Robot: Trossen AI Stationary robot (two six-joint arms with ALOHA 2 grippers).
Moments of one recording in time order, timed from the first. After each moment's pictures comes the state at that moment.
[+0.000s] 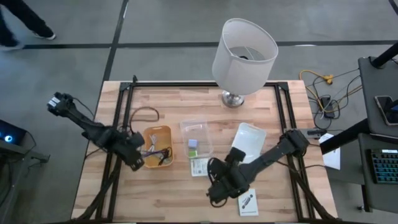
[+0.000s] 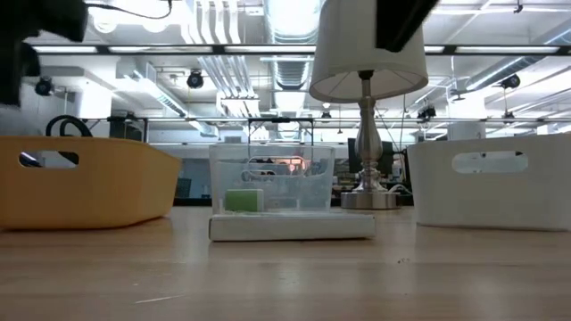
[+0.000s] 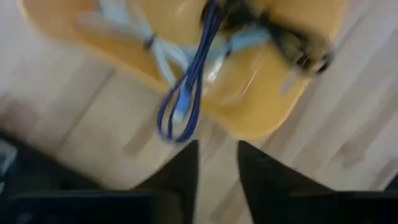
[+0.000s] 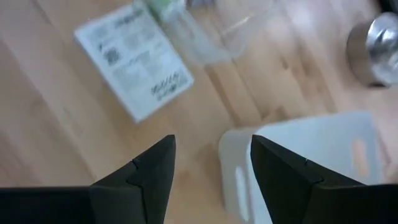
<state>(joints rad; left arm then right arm) -0.59 0.98 0.86 -1.18 -0.13 -1.24 0.54 2.15 2.07 -1.57 0.48 1.09</state>
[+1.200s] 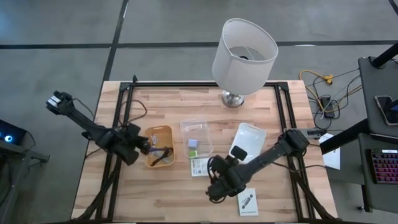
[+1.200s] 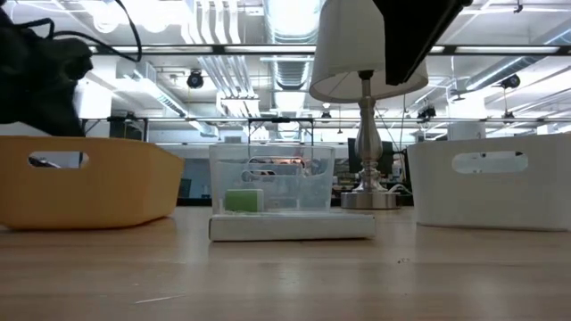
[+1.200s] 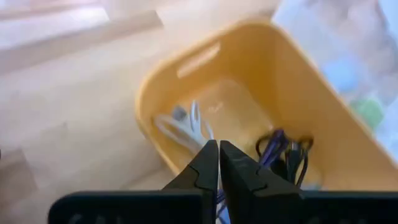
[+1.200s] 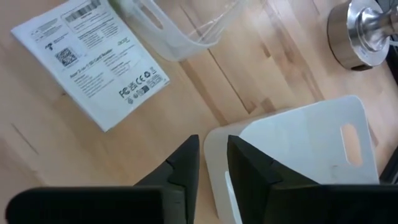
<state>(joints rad) -0.59 0.83 0.55 -0.99 -0.66 -1.65 0.53 2.15 1.97 -1.56 0.53 1.18</state>
